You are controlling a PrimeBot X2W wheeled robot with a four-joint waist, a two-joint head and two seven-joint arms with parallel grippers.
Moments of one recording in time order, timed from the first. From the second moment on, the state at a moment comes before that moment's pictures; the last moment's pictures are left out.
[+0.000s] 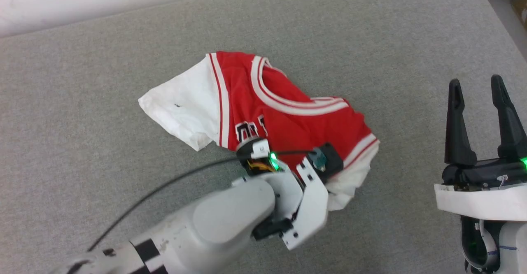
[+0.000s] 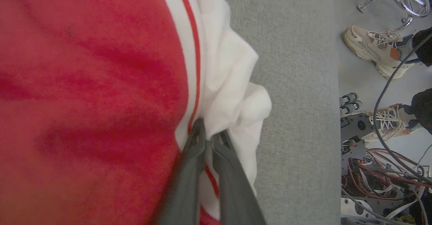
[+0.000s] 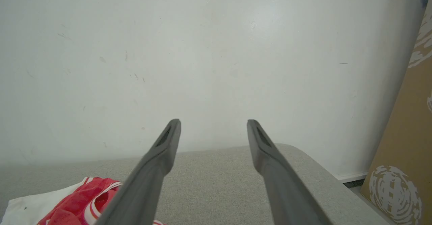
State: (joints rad) left arm -0.88 0.21 -1.27 0.43 -0.73 -0.13 0.40; right arm -0.11 -0.05 -0.06 -0.21 0.19 0.13 -0.26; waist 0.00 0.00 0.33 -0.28
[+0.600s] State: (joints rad) left arm -0.84 0.15 -1.07 0.49 -0.71 0.02 -0.23; right arm -0.02 -0.05 -0.06 -0.18 0.15 0.13 -0.26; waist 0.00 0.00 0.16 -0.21
